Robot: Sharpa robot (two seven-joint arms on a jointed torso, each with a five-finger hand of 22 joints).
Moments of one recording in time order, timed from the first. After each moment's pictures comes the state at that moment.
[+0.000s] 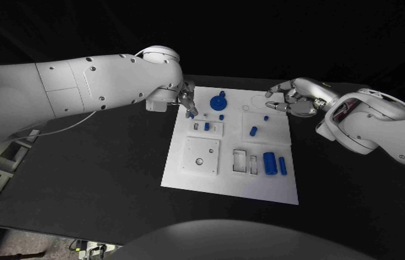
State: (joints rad) left arm 1.48 -0.62 -0.22 1.41 -1.05 0.32 -0.68; left_hand 1.18 0.03 0.35 0.14 0.36 1.01 0.05 0.28 0.88 1.47 -0.01 1.57 1.31 1.47 -0.06 1.57 1.31 0.02 1.47 0.06 1.55 1.31; right arm 1.34 -0.92 -0.23 1.52 -1.24 -0.35 0.11; right_hand 1.30 0.09 0.09 0.26 0.31 0.76 0.11 0.12 0.54 1.47 0.02 1.58 1.31 1.47 -0.03 1.57 1.31 0.03 1.45 0.09 1.43 1.31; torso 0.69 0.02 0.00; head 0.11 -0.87
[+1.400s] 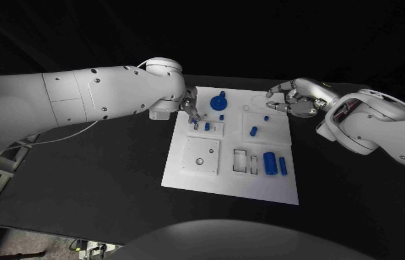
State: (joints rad) left arm 1.45 -0.63 -0.22 1.44 -1.08 0.26 -0.69; left_hand 1.16 0.04 0.37 0.15 0.36 1.01 0.05 0.28 0.88 1.47 -0.01 1.57 1.31 1.47 -0.06 1.57 1.31 0.02 1.47 0.06 1.54 1.31; right arm 1.34 -0.92 -0.23 1.52 -1.24 -0.35 0.10; right_hand 1.30 0.09 0.09 0.26 0.31 0.76 0.11 0.12 0.54 1.47 0.02 1.57 1.31 1.47 -0.03 1.57 1.31 0.03 1.45 0.09 1.43 1.31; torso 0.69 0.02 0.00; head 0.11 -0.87
